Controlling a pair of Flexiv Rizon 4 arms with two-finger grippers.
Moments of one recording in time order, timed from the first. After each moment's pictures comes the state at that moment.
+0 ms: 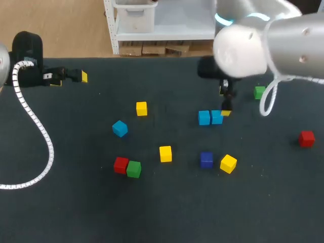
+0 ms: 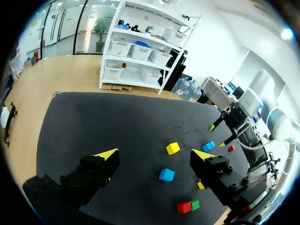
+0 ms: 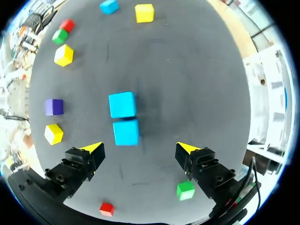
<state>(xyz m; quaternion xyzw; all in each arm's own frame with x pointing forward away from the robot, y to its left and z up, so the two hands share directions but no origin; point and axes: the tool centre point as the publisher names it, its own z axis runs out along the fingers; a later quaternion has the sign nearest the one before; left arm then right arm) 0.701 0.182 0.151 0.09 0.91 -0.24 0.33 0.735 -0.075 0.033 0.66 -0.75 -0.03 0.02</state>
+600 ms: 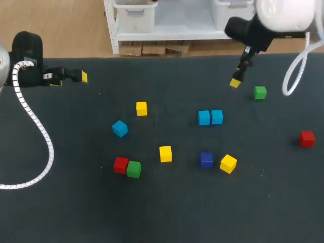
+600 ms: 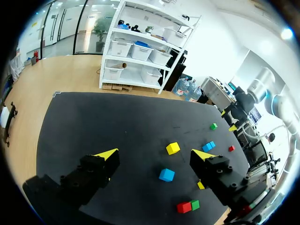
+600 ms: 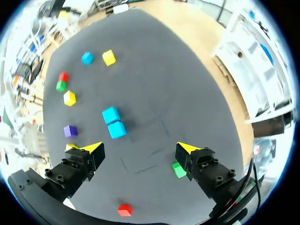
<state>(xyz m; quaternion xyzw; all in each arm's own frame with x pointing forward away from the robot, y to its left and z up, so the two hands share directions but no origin) 0.701 0.182 0.151 0.09 0.91 -0.24 0.33 0.762 -0.101 0.102 0.53 -0.84 -0.12 -0.07</state>
